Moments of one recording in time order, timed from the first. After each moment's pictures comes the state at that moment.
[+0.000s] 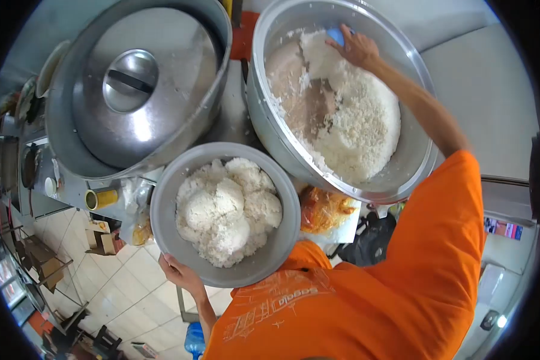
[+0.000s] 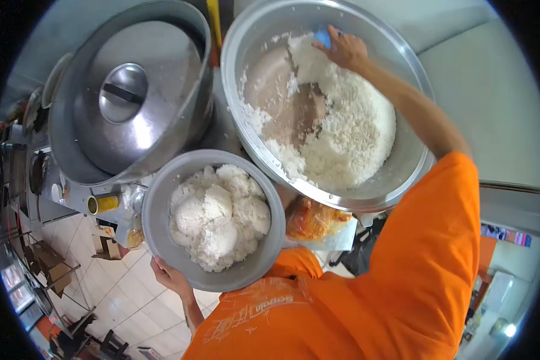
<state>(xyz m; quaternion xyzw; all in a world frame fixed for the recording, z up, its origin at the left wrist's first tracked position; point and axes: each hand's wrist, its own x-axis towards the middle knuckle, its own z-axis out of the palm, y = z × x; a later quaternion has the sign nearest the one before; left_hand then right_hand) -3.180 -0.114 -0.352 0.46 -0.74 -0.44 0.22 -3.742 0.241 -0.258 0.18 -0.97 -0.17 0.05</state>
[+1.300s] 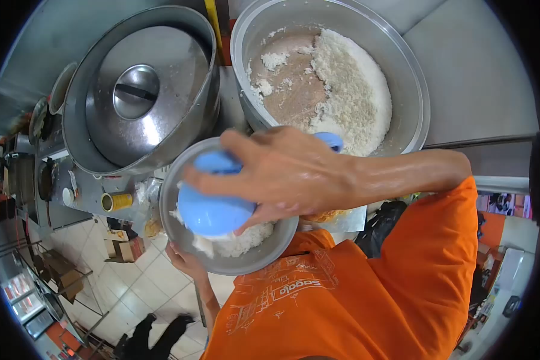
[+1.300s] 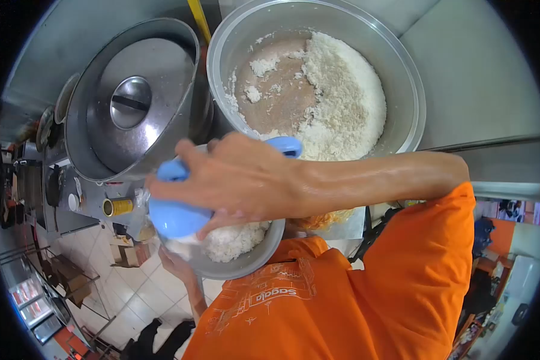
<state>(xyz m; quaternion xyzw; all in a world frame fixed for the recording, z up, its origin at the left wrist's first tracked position) -3.174 -0.130 -0.372 0.38 -0.77 -0.44 0.27 -3.432 0.102 -0.088 0.53 -0.81 0.21 -0.15</state>
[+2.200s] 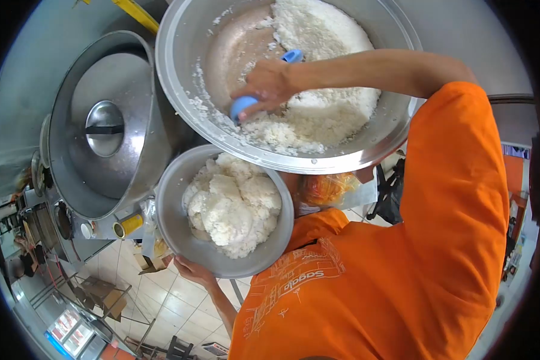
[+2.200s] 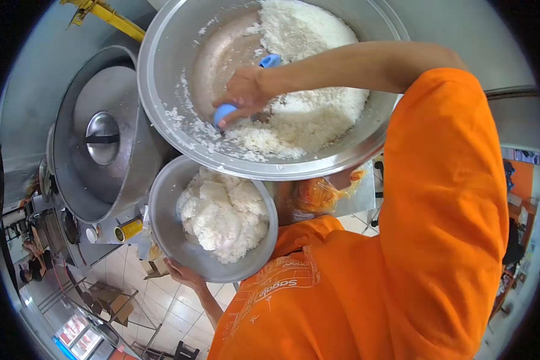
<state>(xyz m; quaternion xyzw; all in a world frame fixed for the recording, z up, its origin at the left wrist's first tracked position) -3.179 -0.136 -0.357 0.43 -0.79 -0.41 0.16 -3.588 0.187 -0.273 0.53 -0.83 0.04 -0.17</state>
